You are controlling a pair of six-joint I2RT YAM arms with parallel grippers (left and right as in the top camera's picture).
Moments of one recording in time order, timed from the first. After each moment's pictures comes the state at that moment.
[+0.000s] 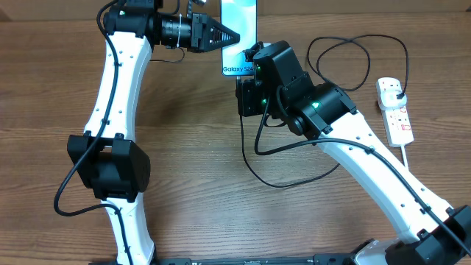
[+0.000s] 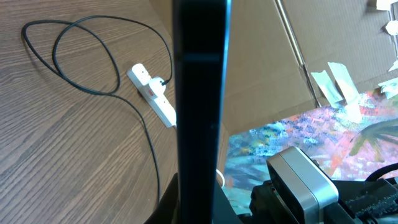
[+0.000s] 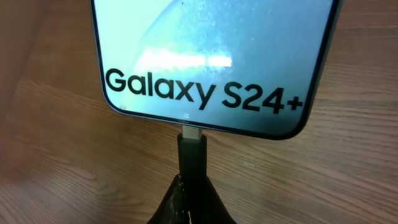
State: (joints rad) left arm -0.12 2.16 2.22 -1.03 1.30 -0.07; right arm 0.60 1.62 1.57 -0.76 -0.11 0.47
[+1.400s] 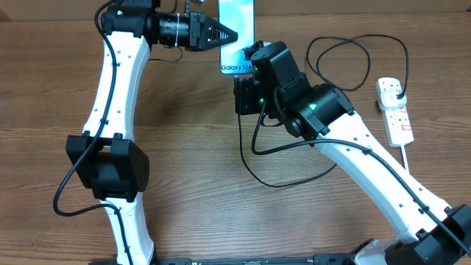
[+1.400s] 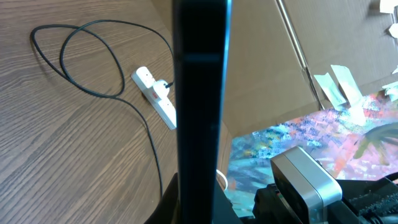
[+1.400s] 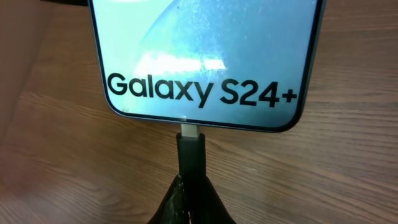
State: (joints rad) left arm -0.12 2.16 2.22 -1.02 1.29 -0.07; right arm 0.62 1.62 1.56 -0.73 -0.07 0.51
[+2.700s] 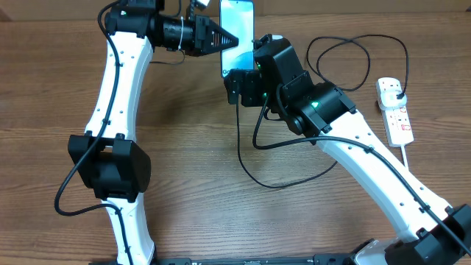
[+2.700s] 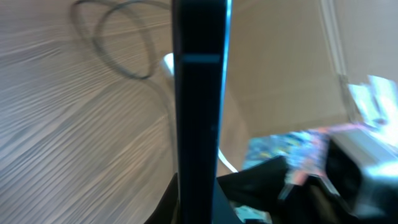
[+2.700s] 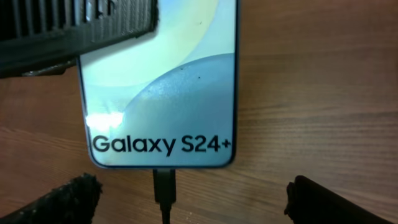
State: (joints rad) left arm -0.12 2.16 2.22 -1.09 1.13 -0.11; right arm 0.60 1.62 1.56 -0.72 0.04 0.54
